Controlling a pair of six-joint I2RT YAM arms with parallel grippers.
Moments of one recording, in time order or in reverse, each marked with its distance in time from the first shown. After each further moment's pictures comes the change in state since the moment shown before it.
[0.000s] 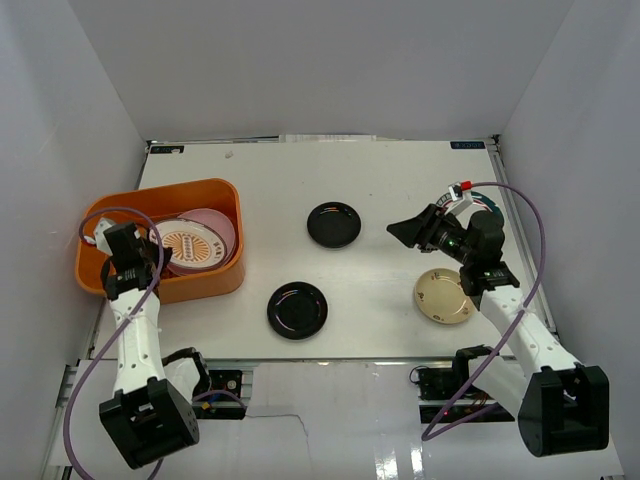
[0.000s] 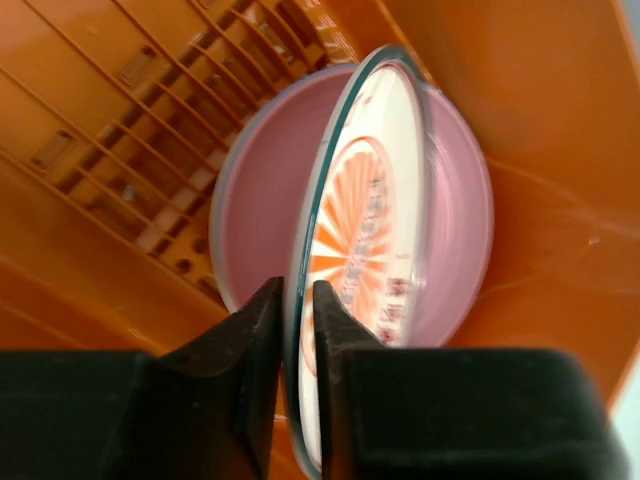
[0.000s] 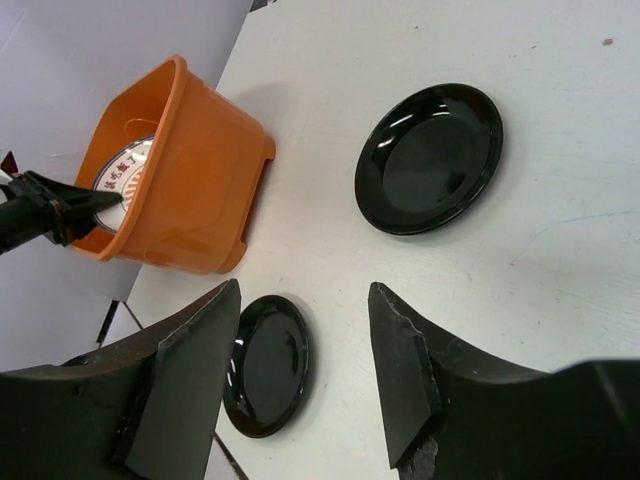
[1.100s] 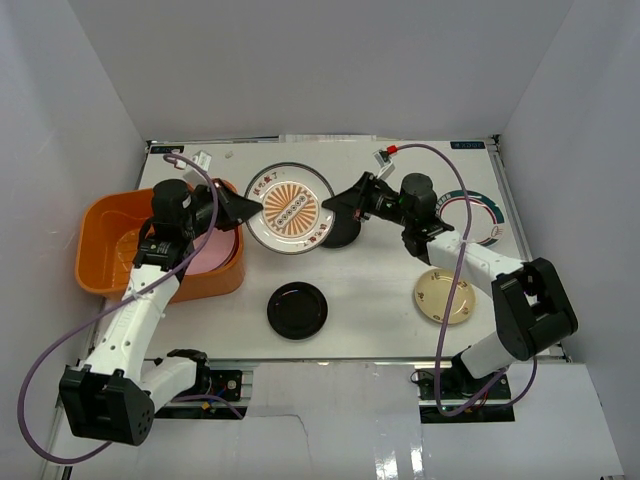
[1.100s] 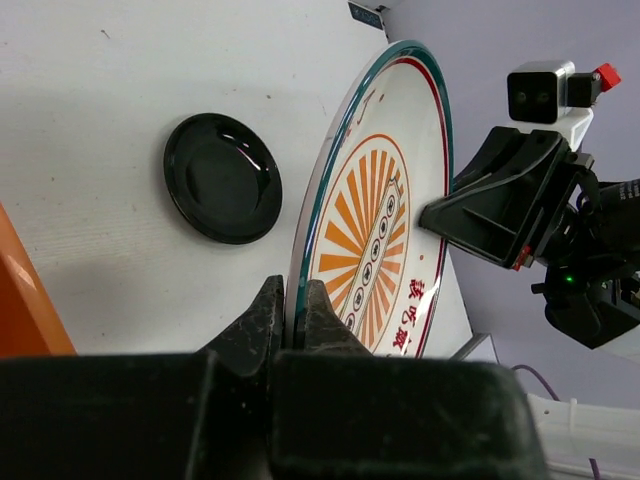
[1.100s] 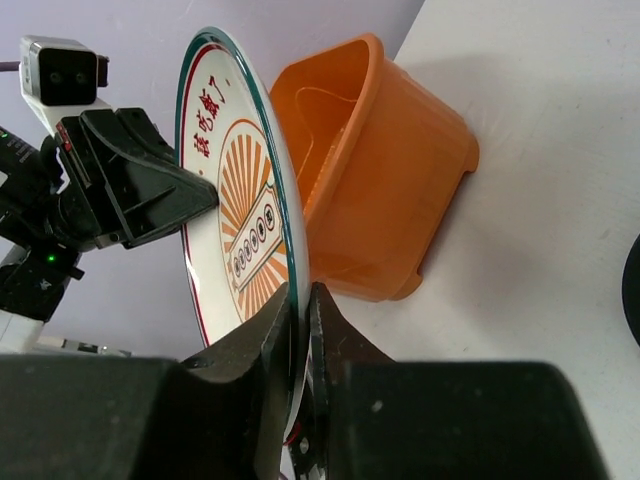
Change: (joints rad) left arm -0.514 0.144 0.200 0.325 0.554 0.062; right arm 0.354 0.524 0.358 0.356 -0.011 0.328
